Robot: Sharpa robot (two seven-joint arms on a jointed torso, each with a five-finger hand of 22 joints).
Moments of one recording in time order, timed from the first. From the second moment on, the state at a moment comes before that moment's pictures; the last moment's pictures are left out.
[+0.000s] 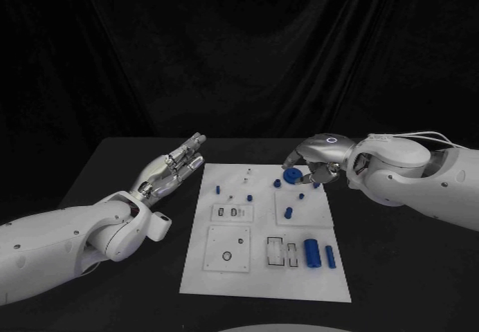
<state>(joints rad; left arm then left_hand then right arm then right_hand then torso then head) 1.19 -0.96 -0.22 1.58 -0.35 -0.28 0.68 1.21 0.20 -0.26 0.29 0.30 0.25 -0.07 0.03 0.03 0.01 -0.11 0.07 0.01 0.00 -0.01 0.00 0.00 0.17 0.00 0.14 0.00 0.00 1.45 -0.91 -0.25 1.62 -1.67 -0.17 -0.01 1.49 -0.07 0.12 0.09 0.19 0.81 0.12 0.11 0.07 0.87 0.09 0.18 0.06 1.45 -0.03 0.61 0.40 0.17 1.32 0.07 0.63 0.32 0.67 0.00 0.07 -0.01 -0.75</state>
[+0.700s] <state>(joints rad) 1.19 -0.98 -0.22 1.62 -0.36 -0.28 0.68 1.25 0.21 -0.26 0.29 0.34 0.25 -0.06 0.03 0.03 0.02 -0.10 0.07 0.01 0.00 0.00 0.00 0.00 0.17 0.00 0.15 0.00 0.00 1.45 -0.85 -0.25 1.56 -1.73 -0.12 -0.04 1.47 -0.06 0.15 0.09 0.15 0.83 0.10 0.08 0.07 0.96 0.09 0.15 0.07 1.45 -0.04 0.69 0.49 0.17 1.29 0.07 0.77 0.47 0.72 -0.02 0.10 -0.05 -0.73</state>
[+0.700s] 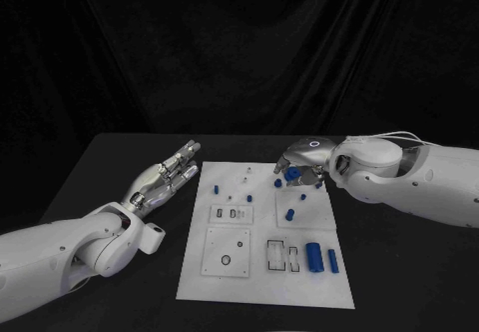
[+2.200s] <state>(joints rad) 1.19 -0.96 -0.22 1.59 -0.36 -0.25 0.68 1.29 0.22 -0.24 0.28 0.40 0.27 -0.05 0.03 0.03 0.01 -0.09 0.06 0.01 0.00 0.01 0.00 0.00 0.17 0.00 0.16 0.00 0.00 1.39 -0.75 -0.25 1.38 -1.73 -0.13 -0.03 1.46 -0.06 0.17 0.08 0.14 0.88 0.11 0.07 0.07 0.91 0.07 0.07 0.07 1.40 -0.03 0.70 0.52 0.17 1.21 0.08 0.80 0.55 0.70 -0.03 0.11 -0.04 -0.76</state>
